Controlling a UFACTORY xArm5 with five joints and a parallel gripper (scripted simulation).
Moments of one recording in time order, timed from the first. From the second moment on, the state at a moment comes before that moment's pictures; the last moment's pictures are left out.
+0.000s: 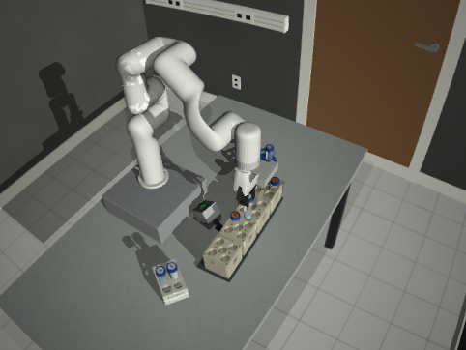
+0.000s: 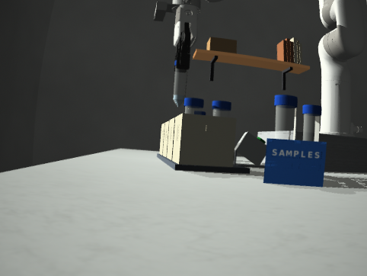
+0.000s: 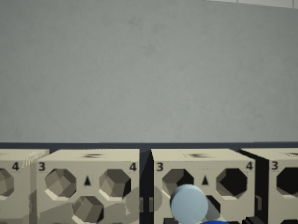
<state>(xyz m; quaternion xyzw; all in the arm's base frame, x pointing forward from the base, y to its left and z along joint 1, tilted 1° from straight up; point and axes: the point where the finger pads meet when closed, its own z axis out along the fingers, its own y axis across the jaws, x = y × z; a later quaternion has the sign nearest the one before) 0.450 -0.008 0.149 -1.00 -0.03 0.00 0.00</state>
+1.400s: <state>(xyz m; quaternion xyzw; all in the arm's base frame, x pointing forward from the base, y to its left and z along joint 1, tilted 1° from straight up) 0.450 -0.008 0.113 -1.00 -0.03 0.00 0.00</state>
